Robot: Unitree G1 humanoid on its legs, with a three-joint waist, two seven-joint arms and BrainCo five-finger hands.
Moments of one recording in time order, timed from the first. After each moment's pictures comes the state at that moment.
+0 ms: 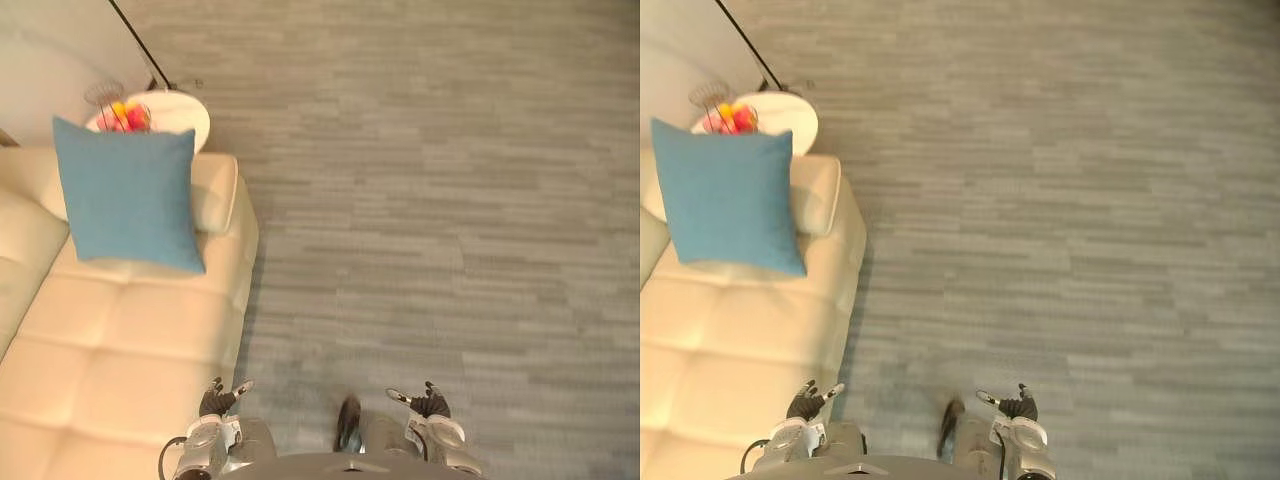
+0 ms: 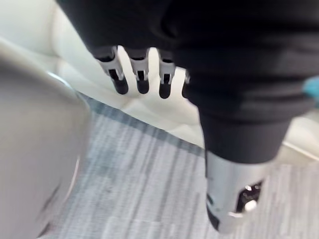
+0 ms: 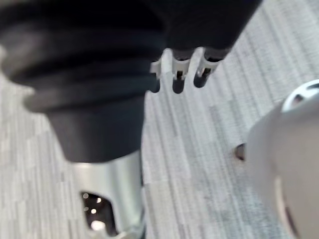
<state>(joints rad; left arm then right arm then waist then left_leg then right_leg) 0.05 -0.03 0.22 0.91 -0.06 -0.07 0.10 0.06 -0.01 -0.27 0.81 0.05 -0.04 -0.16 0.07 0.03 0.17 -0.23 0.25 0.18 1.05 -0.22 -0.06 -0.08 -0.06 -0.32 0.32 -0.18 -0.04</state>
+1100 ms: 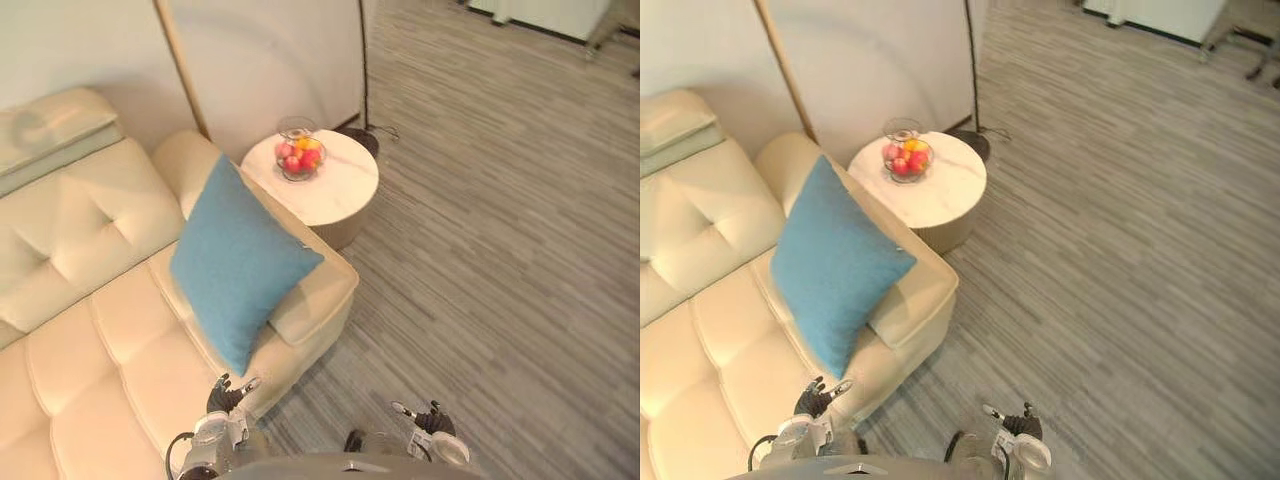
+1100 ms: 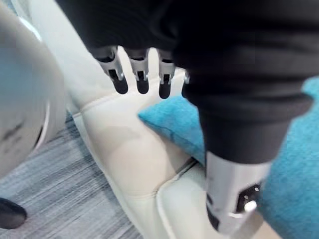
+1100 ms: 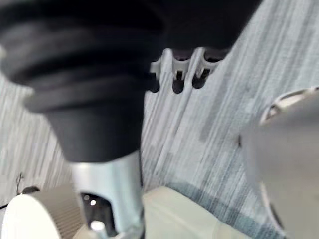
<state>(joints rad) 0.03 -0.07 0.19 0.93 -0.07 -0.07 0.10 0.11 0.00 -0.32 0.82 0.13 -0.05 -0.15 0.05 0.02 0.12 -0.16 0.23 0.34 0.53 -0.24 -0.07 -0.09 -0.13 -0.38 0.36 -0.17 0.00</state>
